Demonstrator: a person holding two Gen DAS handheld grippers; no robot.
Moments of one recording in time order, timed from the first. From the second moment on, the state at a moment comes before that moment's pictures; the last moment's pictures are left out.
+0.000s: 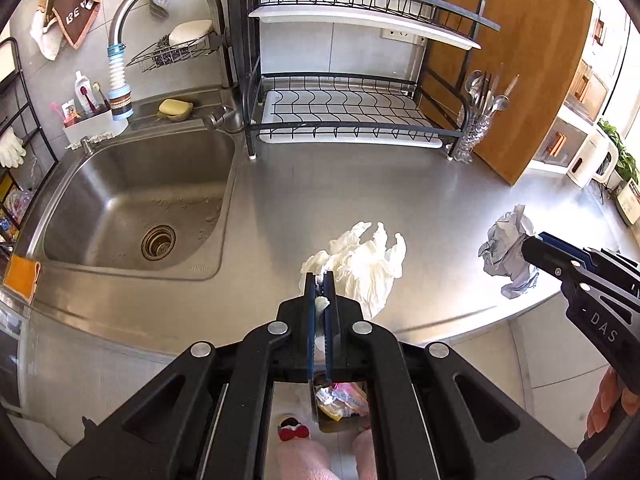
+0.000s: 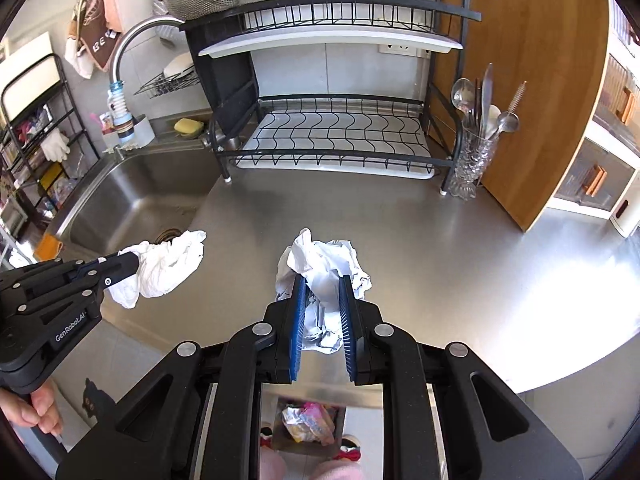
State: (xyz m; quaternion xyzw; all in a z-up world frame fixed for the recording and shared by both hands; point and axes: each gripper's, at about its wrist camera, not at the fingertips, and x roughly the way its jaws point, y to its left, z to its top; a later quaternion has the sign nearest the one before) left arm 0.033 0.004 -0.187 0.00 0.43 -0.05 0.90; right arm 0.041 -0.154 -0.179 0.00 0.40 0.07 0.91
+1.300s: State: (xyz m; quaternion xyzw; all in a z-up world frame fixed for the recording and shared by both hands) left arm -0.076 -0.027 -0.556 -0.02 0.52 -0.05 0.86; right arm -0.076 -0.153 -0.522 0.01 0.52 0.07 0.85
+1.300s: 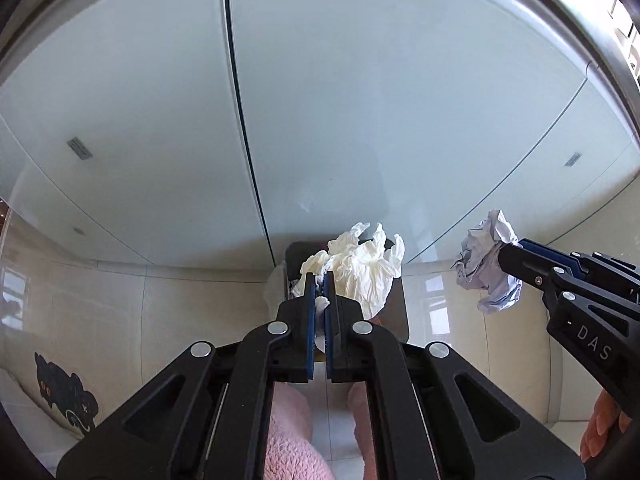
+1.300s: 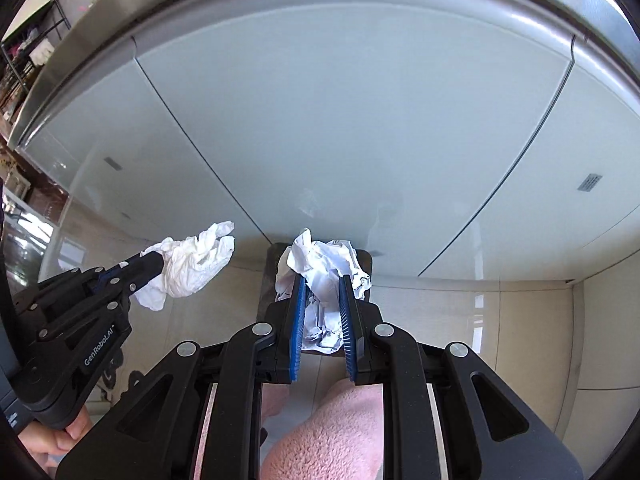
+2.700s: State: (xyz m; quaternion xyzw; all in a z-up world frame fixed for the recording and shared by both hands) left arm -0.024 -0.024 -0.689 -0.01 0.58 -0.05 0.81; right arm -0.002 -0.166 -0.676 0.10 0.60 0.01 0.79
